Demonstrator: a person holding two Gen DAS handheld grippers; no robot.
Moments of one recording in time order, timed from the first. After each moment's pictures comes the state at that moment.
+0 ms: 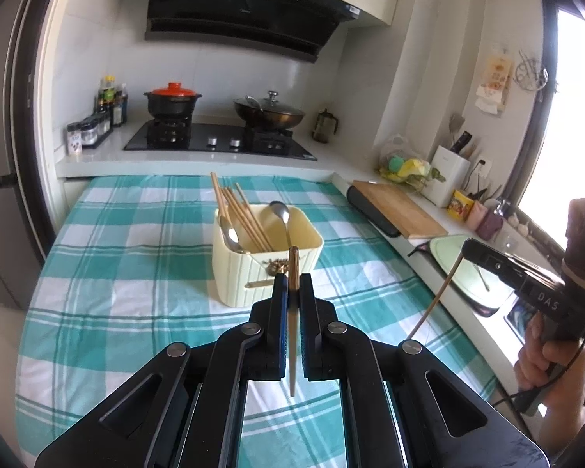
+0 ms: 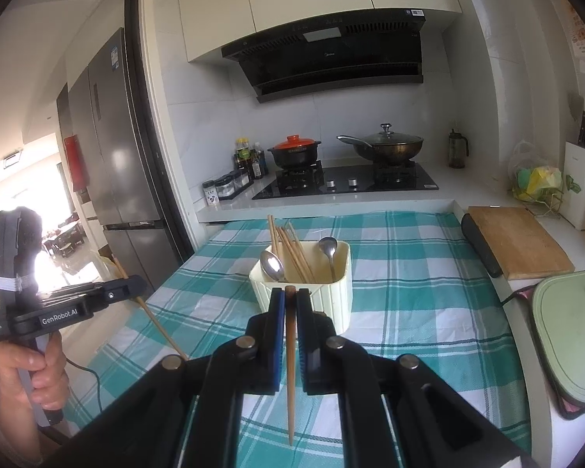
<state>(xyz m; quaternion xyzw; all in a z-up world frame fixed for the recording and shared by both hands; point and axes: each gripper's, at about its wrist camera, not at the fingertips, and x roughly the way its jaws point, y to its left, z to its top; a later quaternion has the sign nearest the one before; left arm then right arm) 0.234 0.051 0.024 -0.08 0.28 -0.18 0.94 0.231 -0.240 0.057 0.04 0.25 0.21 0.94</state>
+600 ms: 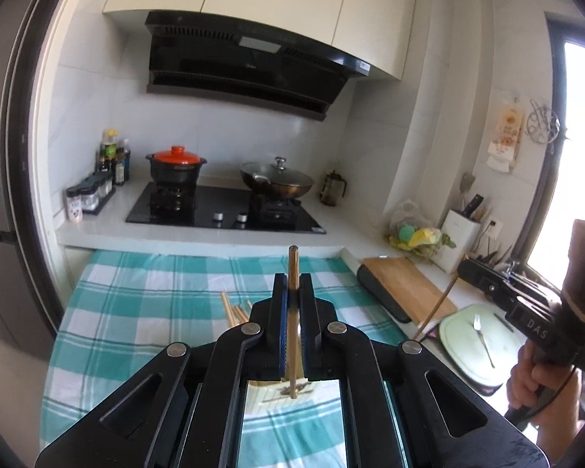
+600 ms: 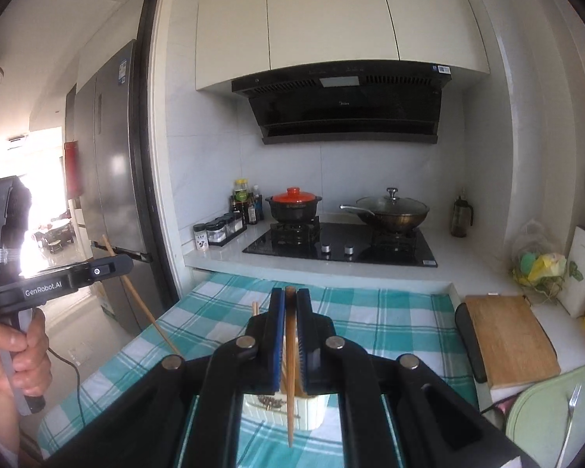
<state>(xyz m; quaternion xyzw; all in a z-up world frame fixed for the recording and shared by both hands) 0.325 0.062 0.118 -0.09 0.20 -0.16 0.96 0.322 -0.214 0.146 -0.01 0.18 0.21 0.96</state>
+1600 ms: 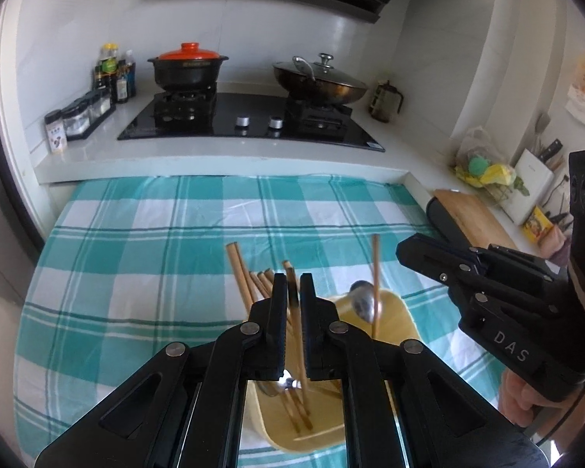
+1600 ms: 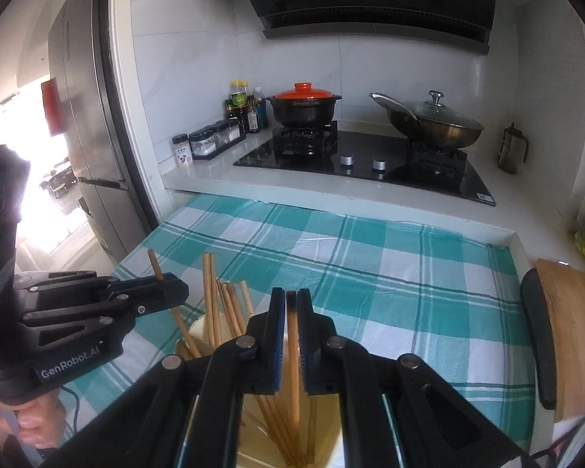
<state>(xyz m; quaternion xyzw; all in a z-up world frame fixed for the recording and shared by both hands) 0.483 0.027 -0.003 -0.07 0.37 -0.10 0.92 0.518 -0.142 0.013 -0.04 0.34 0.24 0.91</state>
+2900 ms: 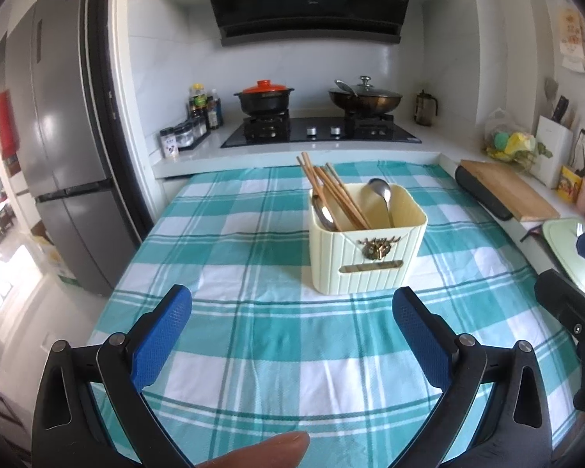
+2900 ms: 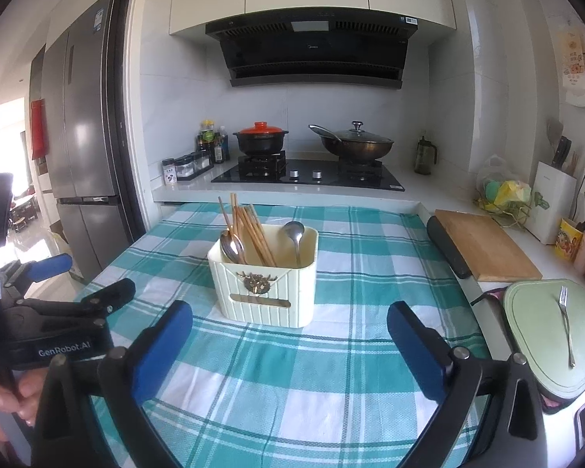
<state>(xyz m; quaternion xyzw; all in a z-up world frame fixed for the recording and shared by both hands) 0.231 0.004 -0.007 0.01 0.30 0.05 0.95 0.235 -0.203 0.028 -0.03 0.26 0.13 0.96</state>
